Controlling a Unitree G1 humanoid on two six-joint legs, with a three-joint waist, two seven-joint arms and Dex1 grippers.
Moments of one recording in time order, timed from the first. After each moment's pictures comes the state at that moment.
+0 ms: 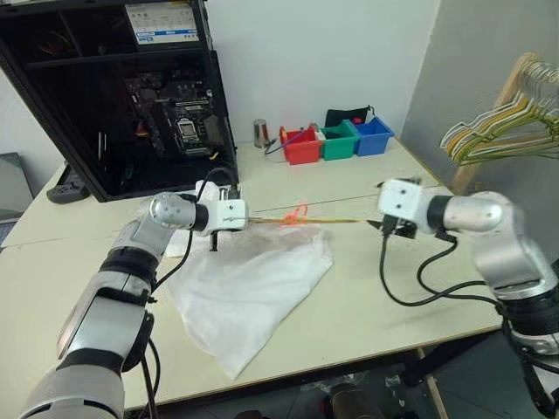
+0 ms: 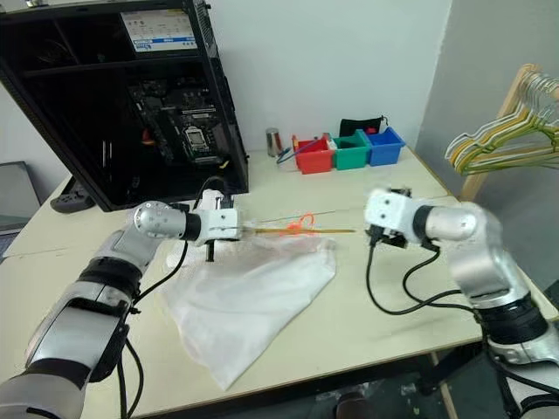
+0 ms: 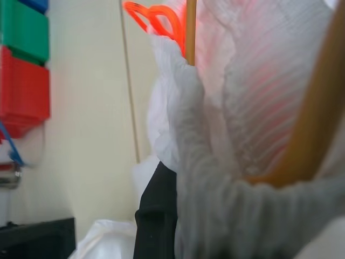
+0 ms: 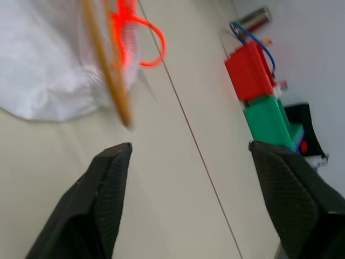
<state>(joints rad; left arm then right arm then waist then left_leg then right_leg) -0.84 0.65 -0.27 0.82 0.25 -0.41 -1.07 -0.59 -0.75 0.14 -0.23 -0.21 0.52 0.99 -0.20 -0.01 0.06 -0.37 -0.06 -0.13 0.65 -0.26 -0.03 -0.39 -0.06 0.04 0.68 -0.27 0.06</state>
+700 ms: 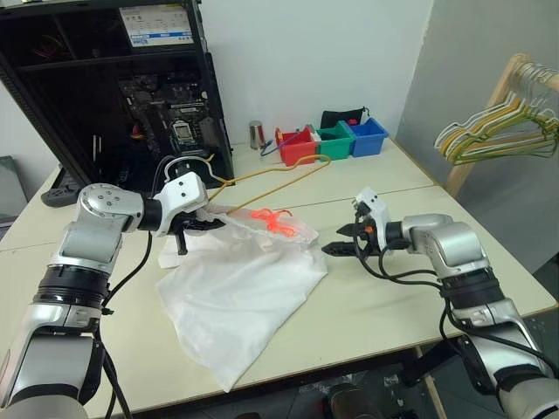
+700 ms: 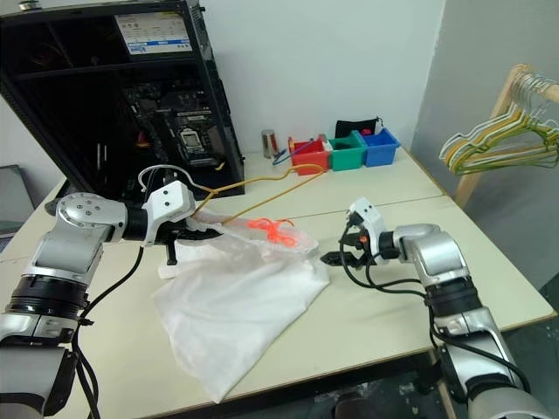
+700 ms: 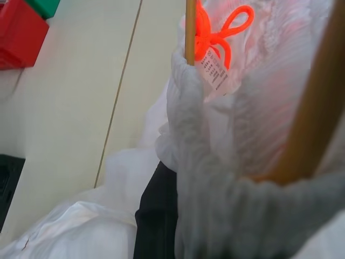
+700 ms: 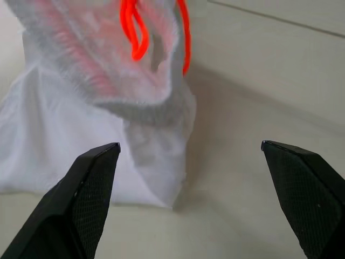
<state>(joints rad) -0.68 0.84 -0.10 0.34 -0.07 0.21 -1.27 -0.76 -0.39 0.15 0.27 0.18 0.90 1.02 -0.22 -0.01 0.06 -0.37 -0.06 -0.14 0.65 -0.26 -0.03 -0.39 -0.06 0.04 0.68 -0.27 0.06</state>
